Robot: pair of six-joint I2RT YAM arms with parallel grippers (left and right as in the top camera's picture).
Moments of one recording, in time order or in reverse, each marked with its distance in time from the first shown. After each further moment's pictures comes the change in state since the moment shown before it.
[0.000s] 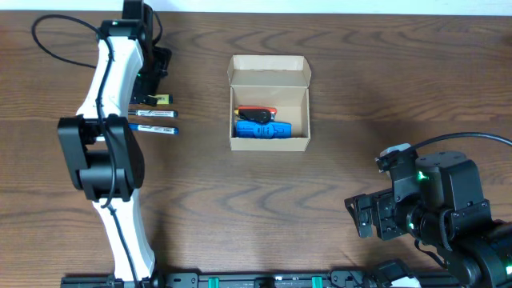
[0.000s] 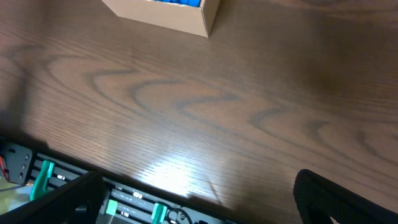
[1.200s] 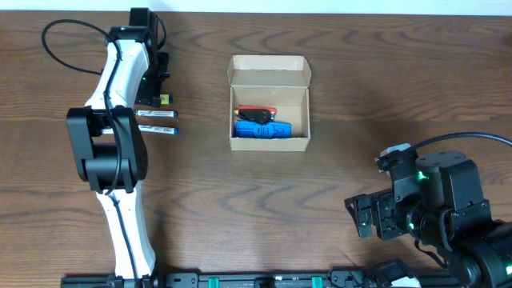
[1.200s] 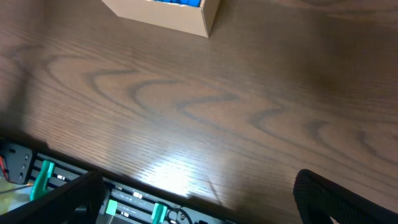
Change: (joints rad) left arm 0.000 0.092 0.000 0.074 -0.074 -0.090; right arm 0.000 0.000 0.000 0.000 0.000 0.000
